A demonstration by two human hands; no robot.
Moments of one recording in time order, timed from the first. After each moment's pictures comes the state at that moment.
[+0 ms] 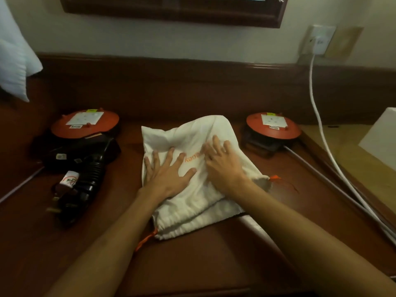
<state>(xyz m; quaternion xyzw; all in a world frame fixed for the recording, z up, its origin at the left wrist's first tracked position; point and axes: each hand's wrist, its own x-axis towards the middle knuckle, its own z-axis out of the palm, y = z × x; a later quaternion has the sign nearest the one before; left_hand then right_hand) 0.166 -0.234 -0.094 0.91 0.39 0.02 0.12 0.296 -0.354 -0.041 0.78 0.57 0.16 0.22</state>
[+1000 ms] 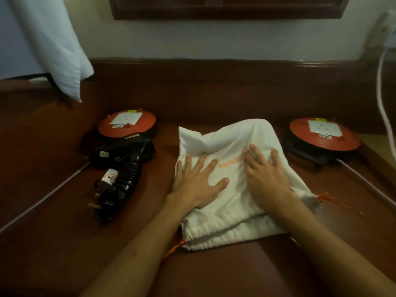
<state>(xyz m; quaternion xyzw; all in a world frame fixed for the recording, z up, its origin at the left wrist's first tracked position) 0.159 -0.236 -0.094 0.91 0.39 0.02 0.11 0.316 -0.357 -0.054 0.79 0.57 0.12 0.19</state>
